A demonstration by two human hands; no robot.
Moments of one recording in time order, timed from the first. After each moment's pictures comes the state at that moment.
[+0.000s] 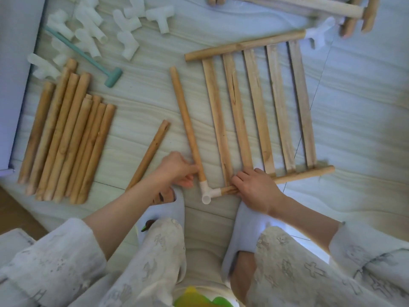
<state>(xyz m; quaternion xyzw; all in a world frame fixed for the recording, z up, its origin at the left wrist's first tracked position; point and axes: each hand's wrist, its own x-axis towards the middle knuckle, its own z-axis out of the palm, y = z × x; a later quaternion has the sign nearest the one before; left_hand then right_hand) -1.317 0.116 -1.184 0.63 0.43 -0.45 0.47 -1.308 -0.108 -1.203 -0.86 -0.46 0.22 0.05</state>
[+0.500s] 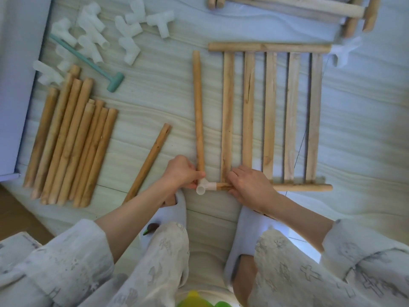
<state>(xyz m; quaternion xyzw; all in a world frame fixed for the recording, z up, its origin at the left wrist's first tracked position) -1.319 0.106 -1.185 0.67 0.41 -0.42 0.46 -1.296 -0.084 -1.189 -0.86 -0.43 0.28 0.07</state>
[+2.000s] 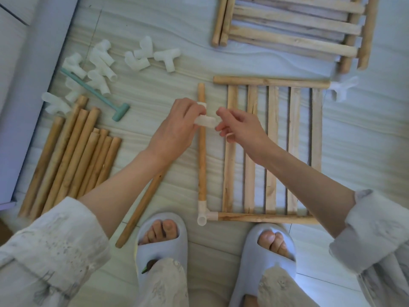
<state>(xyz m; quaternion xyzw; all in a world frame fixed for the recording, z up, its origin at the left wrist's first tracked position) -1.214 0.166 -1.181 0.95 -0.11 0.10 0.28 -1.161 -0.002 -1.148 -0.73 0.06 0.38 0.56</state>
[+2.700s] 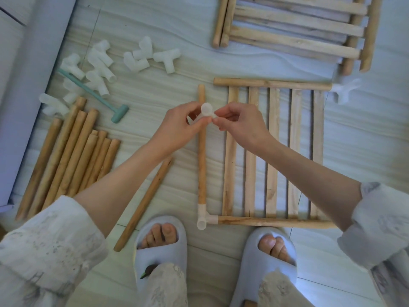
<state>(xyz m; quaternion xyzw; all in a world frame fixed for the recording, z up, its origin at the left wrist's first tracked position) -1.197 0.163 -1.167 0.85 0.09 -0.10 0.50 -1.148 0.007 -1.144 -0.82 -0.05 0.30 0.48</state>
